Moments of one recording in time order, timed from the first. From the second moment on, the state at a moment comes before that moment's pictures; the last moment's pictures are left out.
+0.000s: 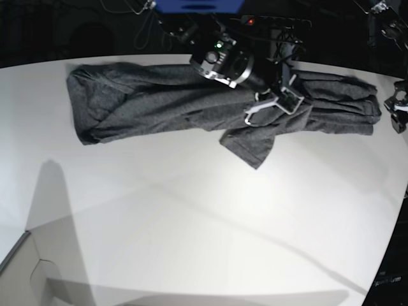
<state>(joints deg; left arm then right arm) 12.1 -12.8 -53.4 95.7 -27.0 -19.5 43.6 -8.5 -7.3 -44.1 93.9 -1.4 19.5 -24.3</state>
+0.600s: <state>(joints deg) 12.6 -12.8 -54.2 95.7 -27.0 -19.5 43.6 -5.9 -7.2 -47.5 87.9 1.0 19.7 -23.7</state>
